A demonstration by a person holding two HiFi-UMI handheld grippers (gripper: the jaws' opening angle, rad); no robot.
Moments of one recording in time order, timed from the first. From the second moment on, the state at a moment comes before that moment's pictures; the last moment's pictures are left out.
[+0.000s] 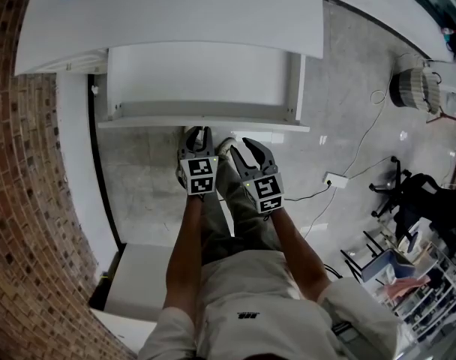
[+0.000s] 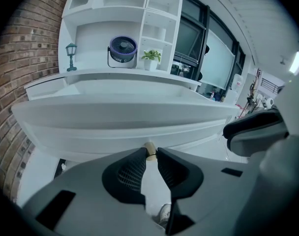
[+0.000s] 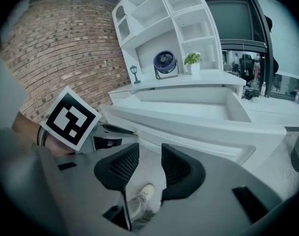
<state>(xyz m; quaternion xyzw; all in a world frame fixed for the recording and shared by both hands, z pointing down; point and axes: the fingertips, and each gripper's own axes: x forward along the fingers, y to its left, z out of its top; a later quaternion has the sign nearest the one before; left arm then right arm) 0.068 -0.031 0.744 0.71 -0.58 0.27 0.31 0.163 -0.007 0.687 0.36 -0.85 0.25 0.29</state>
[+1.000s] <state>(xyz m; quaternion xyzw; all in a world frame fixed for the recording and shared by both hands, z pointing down) 0.063 -0.090 0.744 0.73 -0.56 0.26 0.31 0.156 -0.079 0.688 0.41 -0.82 0.27 0.28</state>
